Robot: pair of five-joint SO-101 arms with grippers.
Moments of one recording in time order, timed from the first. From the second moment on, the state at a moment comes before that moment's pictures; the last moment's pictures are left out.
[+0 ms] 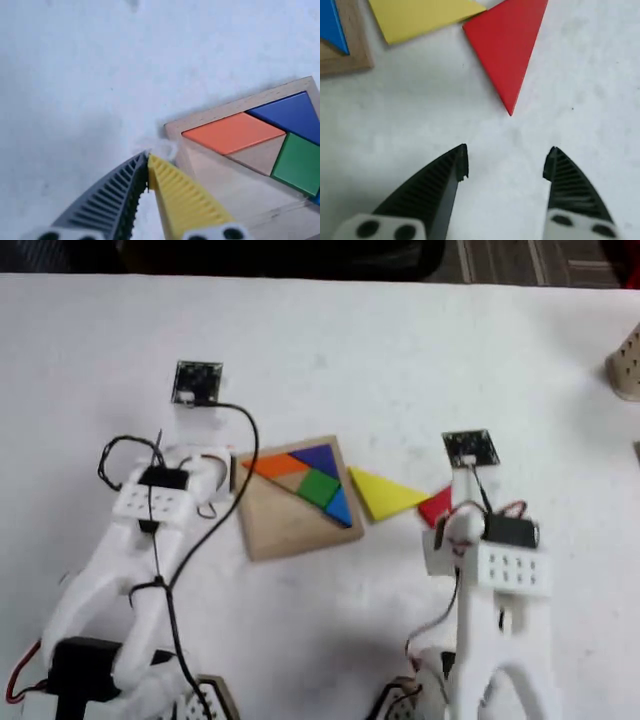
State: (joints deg) left arm 0.1 -16.4 47.7 34.9 7.7; right arm 5.0 -36.3 50.3 73.8 14.9
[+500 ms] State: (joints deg) left arm 0.2 -16.4 47.7 34.9 7.7; right arm 0.7 1.9 30.1 61.4 4.6
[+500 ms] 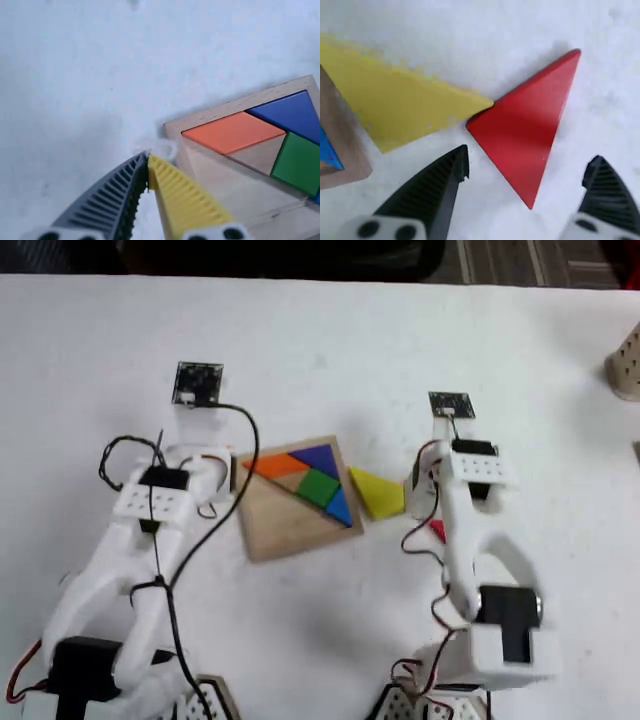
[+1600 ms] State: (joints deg) left arm 0.2 -16.4 47.7 34.9 7.7; right arm 5.6 20.8 11.8 69.4 7.7
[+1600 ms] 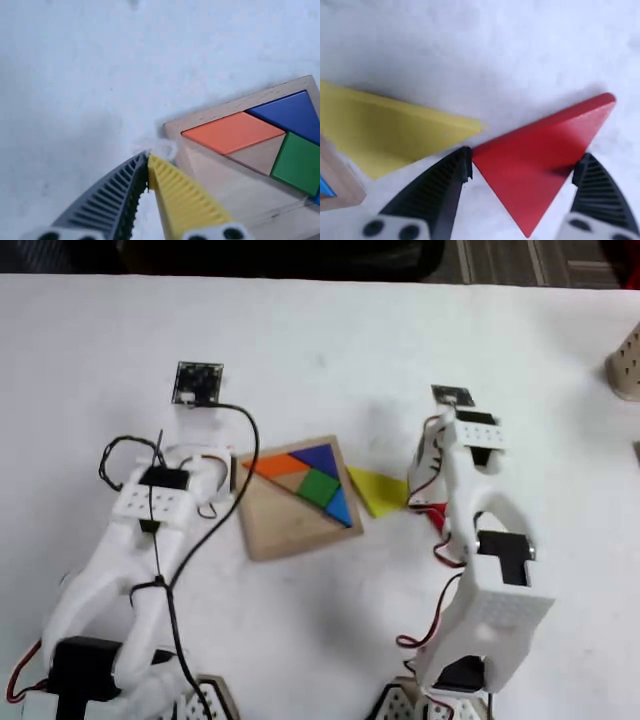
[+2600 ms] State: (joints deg) left arm 0.3 -16.4 47.7 34.9 3.9; right arm 25.5 21.1 10.8 68.3 28.4
